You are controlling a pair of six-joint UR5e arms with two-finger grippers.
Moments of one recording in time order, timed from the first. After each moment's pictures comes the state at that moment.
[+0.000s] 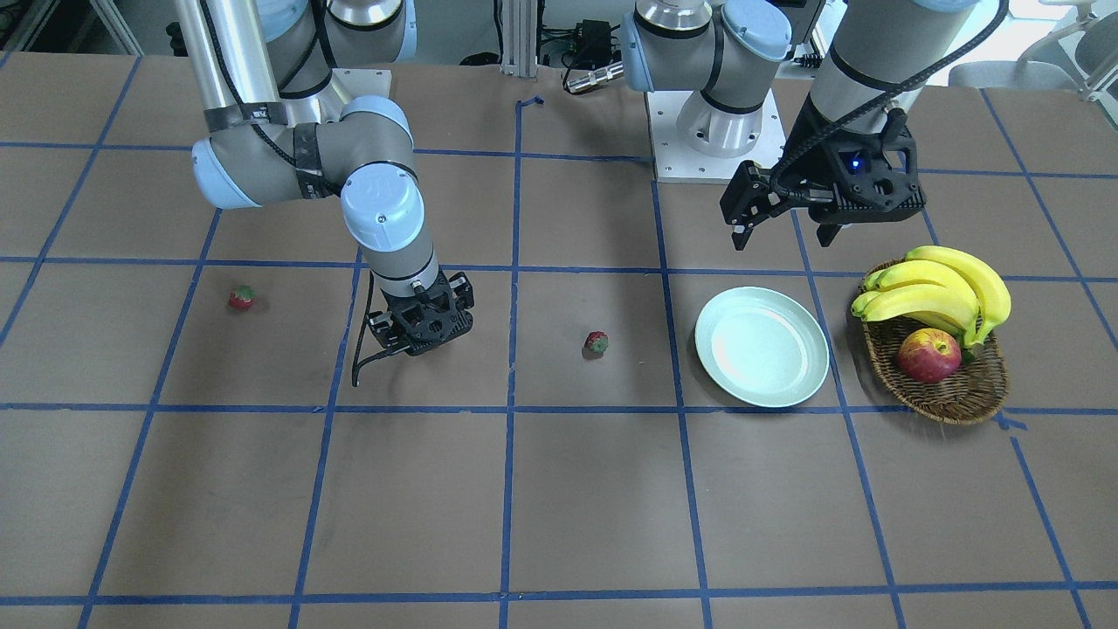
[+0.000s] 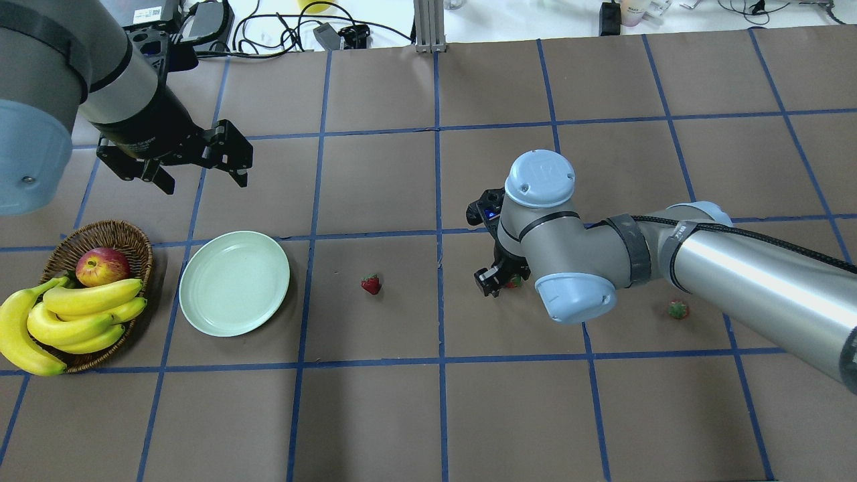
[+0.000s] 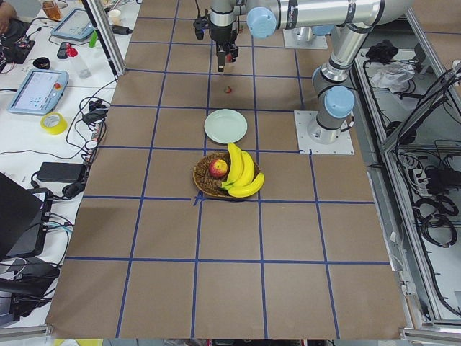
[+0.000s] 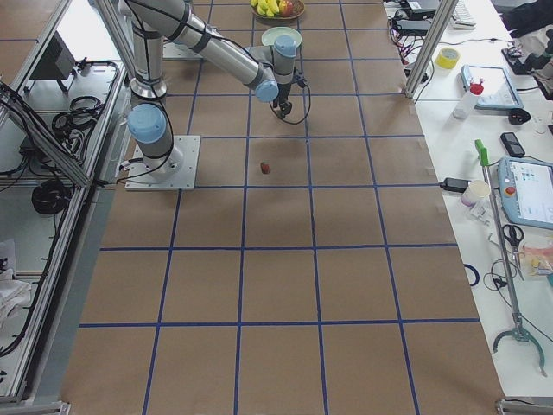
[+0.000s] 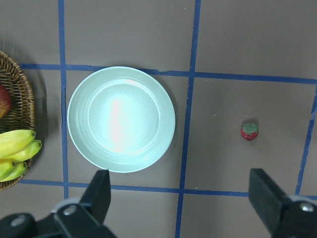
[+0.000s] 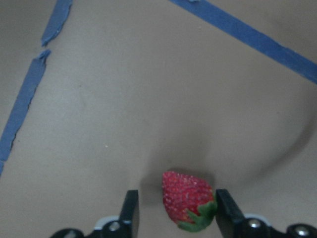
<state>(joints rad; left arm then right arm) -1.50 -1.51 -1.70 -1.45 1.59 0.00 1.80 -1.26 2.07 -2.34 -1.54 -0.27</state>
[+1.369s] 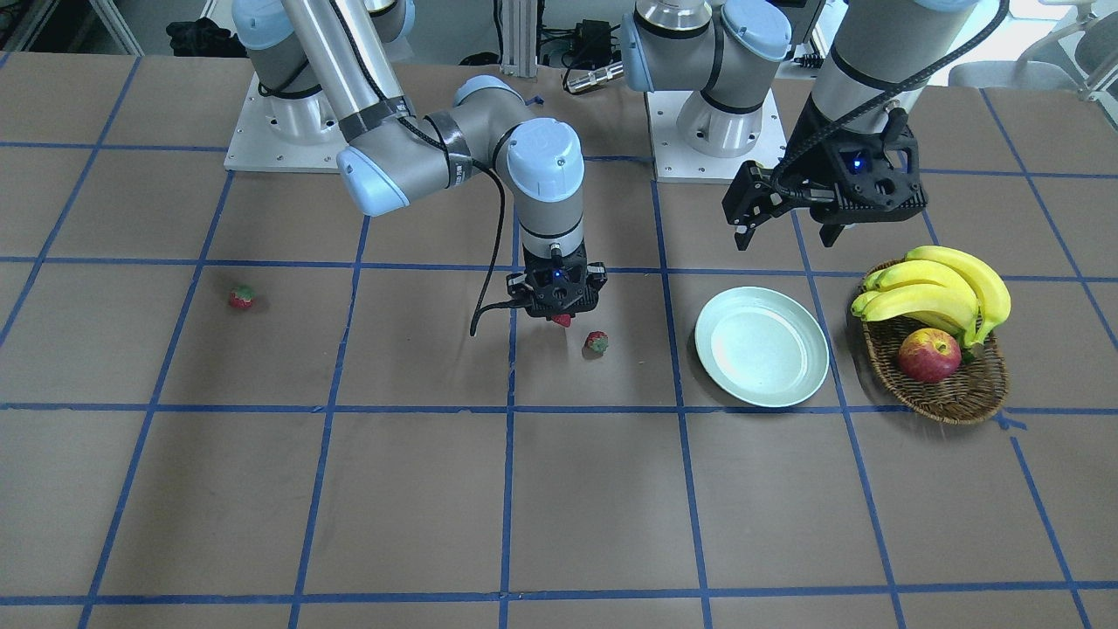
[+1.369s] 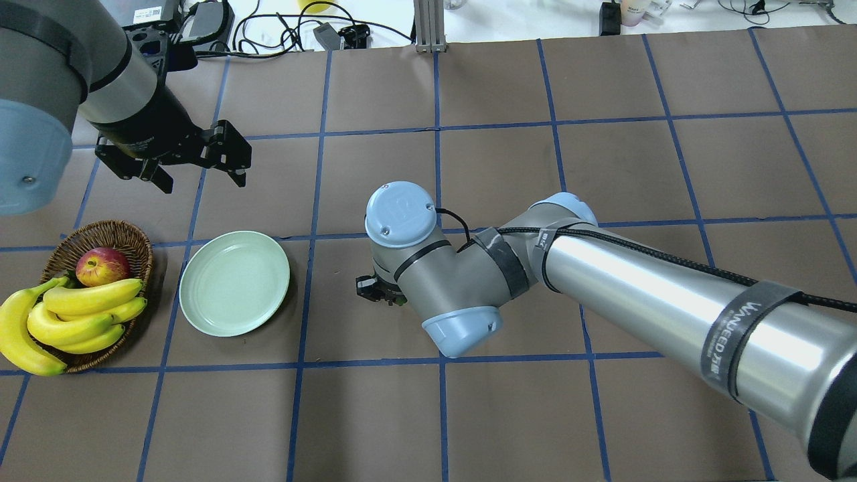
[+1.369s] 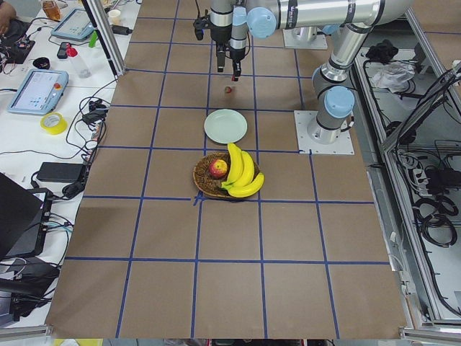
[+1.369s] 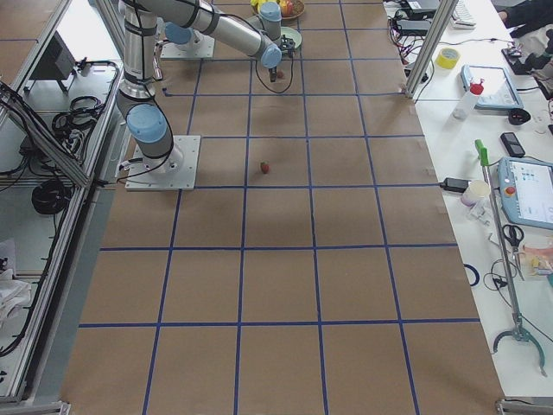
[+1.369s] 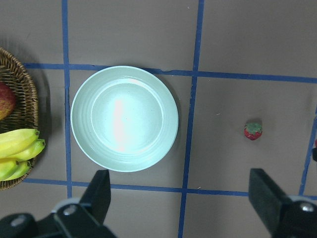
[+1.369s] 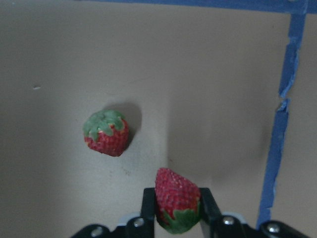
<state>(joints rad) -1.50 -1.51 -1.70 -1.45 1.59 0.01 2.13 -1.14 1.88 -2.38 -1.49 0.50</state>
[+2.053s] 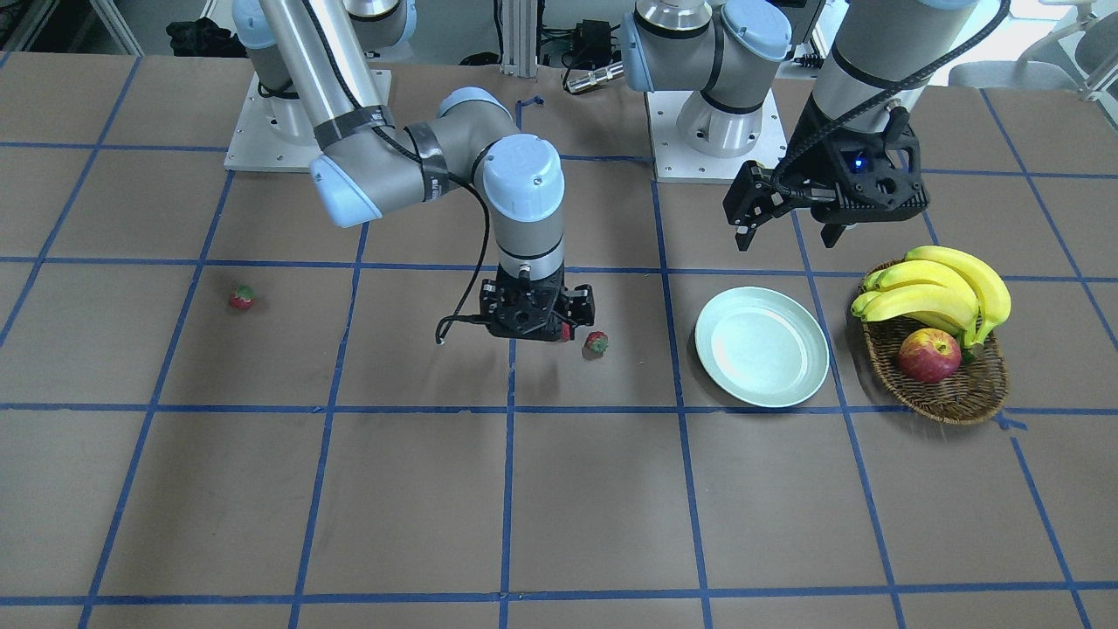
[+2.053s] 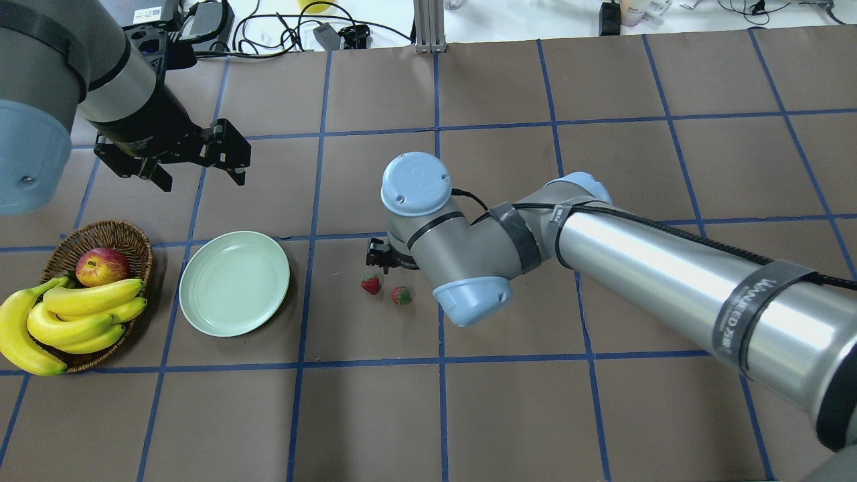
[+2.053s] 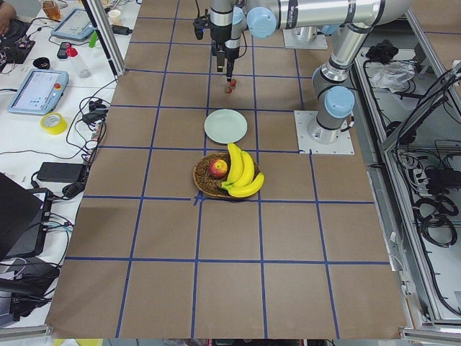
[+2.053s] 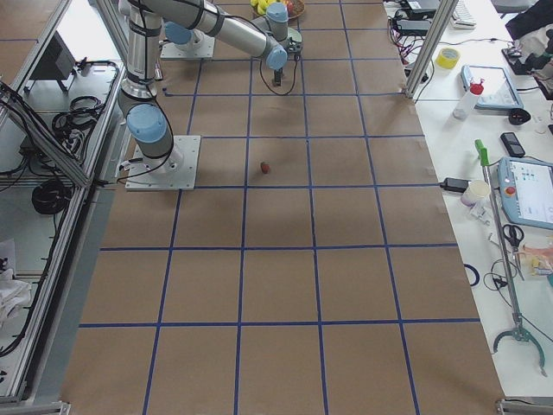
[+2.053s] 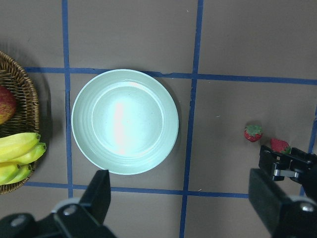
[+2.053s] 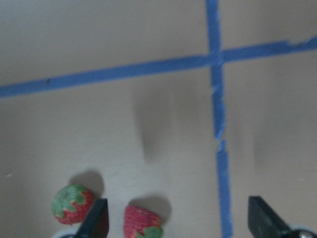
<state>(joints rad) -1.50 -1.51 -1.70 -1.44 1.59 0.01 2.01 -1.19 1.84 -2.30 -1.52 0.58</state>
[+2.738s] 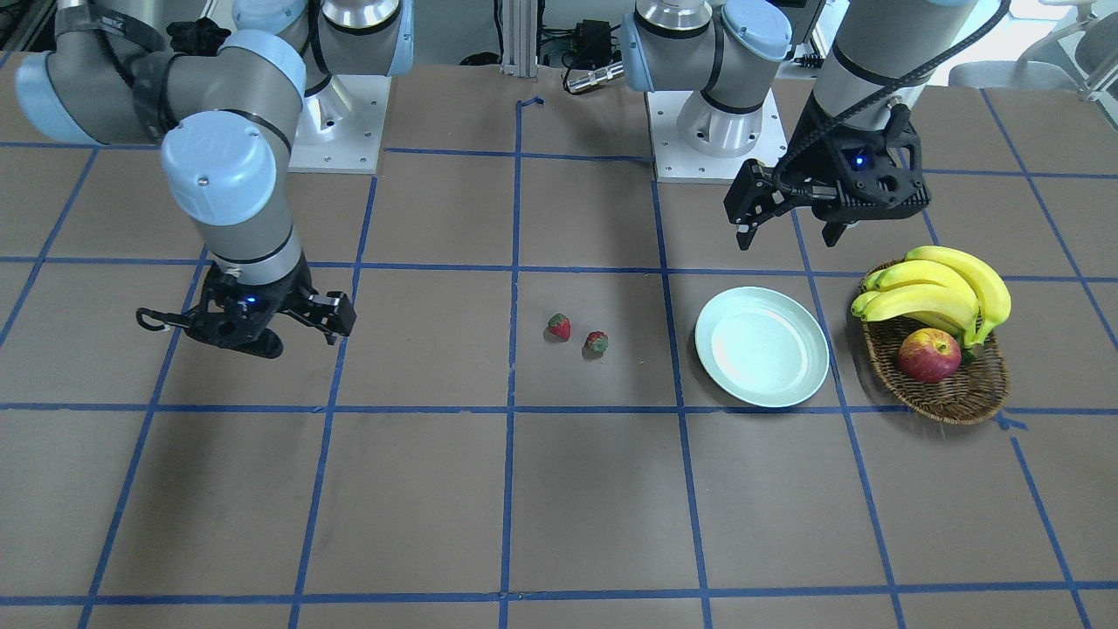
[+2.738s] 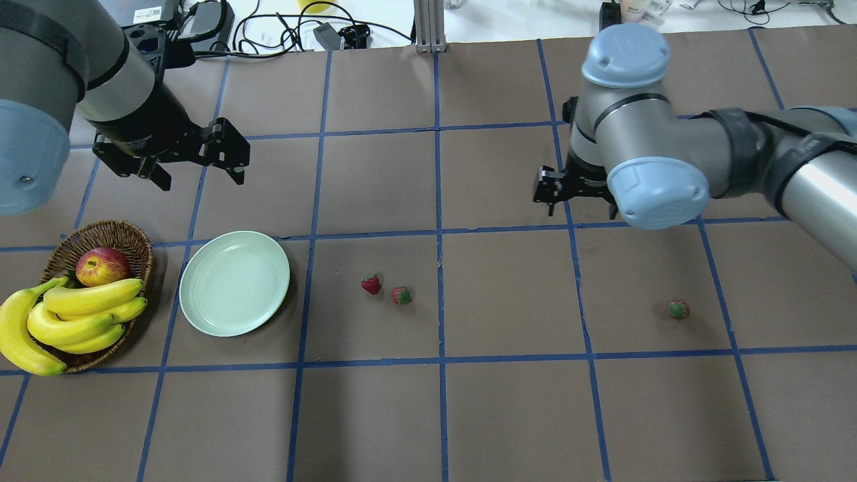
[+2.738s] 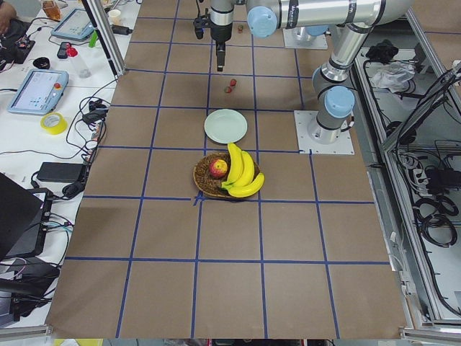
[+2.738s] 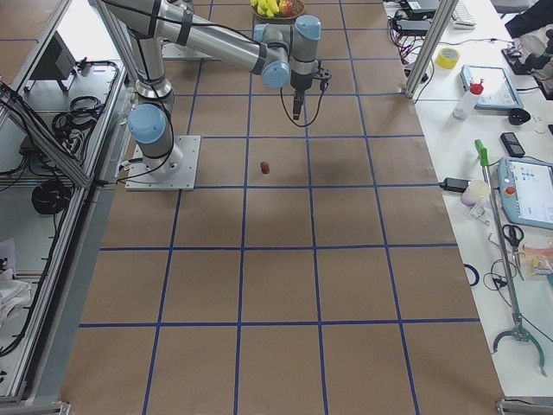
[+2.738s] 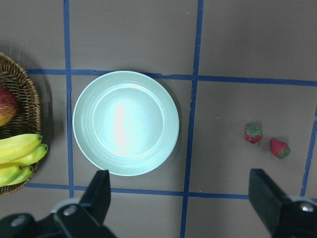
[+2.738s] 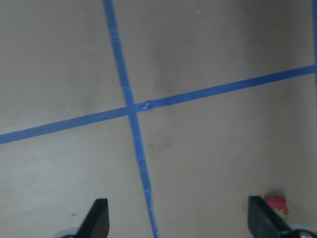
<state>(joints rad) -1.50 -1.51 -1.70 -1.44 1.59 0.01 1.55 -1.41 1.89 -2.00 -1.71 0.21</state>
